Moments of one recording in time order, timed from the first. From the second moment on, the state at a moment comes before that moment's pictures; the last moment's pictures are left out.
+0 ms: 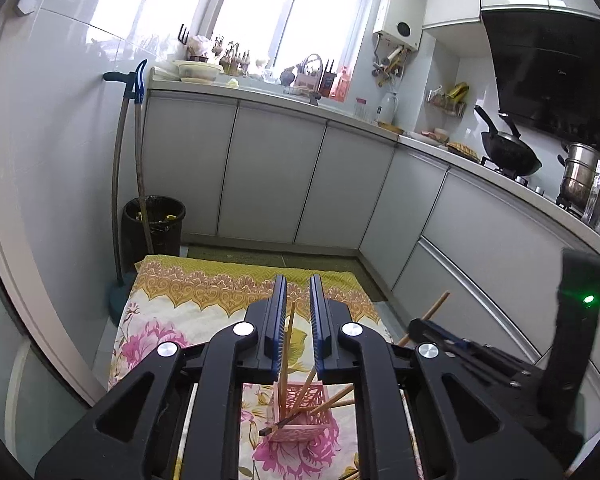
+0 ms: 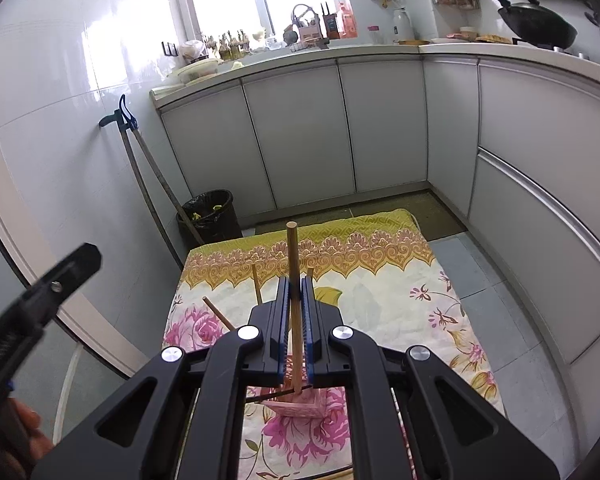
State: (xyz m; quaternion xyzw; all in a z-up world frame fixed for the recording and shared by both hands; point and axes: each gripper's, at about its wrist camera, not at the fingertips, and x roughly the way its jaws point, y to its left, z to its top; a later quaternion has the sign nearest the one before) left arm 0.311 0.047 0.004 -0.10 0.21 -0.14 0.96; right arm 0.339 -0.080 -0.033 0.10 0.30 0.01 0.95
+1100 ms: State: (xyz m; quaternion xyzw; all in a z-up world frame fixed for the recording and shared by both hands) left arm 0.214 -0.066 -0.023 0.03 0.28 -0.37 0.89; right arm 0.222 -0.269 -0.136 0.14 0.38 -0.28 0.87
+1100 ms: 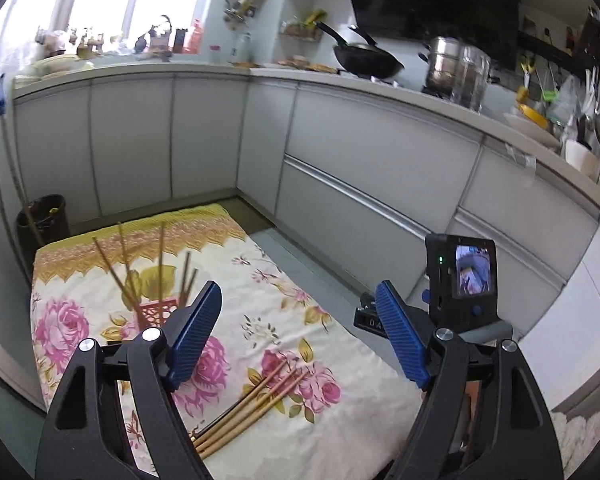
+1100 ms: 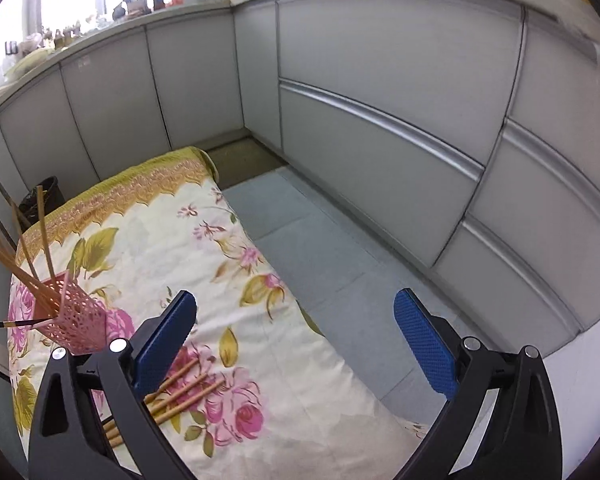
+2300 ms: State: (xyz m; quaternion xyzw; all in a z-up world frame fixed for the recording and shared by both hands) left arm 0.351 -0.203 -0.292 0.32 0.60 -0.33 0.66; right arm 0.229 -0.299 -0.191 0.29 0.49 -0.15 0.81
